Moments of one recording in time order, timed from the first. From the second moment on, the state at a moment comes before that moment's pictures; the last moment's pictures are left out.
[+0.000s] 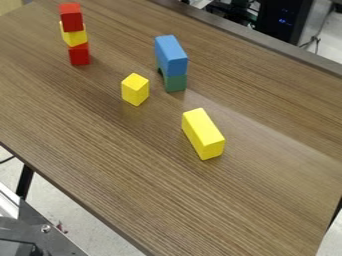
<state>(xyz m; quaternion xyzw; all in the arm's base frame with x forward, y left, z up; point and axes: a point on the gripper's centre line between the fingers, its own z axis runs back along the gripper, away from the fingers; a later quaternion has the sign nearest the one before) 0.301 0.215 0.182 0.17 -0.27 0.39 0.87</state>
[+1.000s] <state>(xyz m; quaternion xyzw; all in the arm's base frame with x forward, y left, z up) 0.298 0.132 0.204 0.11 -0.30 0.46 0.83</state>
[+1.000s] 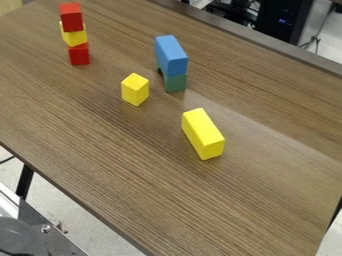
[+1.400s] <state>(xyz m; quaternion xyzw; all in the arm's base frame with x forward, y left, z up) 0.292 0.062 0.177 0.02 -0.27 0.40 0.88</state>
